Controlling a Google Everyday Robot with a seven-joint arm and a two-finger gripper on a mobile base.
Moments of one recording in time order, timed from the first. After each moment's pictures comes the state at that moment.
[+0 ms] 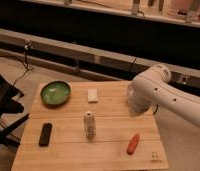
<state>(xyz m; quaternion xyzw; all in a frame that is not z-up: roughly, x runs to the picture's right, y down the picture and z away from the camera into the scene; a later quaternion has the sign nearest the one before) 0.166 0.117 0.678 -0.26 -0.06 -0.12 0.96</state>
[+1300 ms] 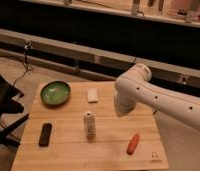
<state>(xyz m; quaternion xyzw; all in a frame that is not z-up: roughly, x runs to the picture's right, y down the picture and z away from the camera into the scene) 0.106 0.119 0.687 -0.27 -0.09 -0.18 0.94</state>
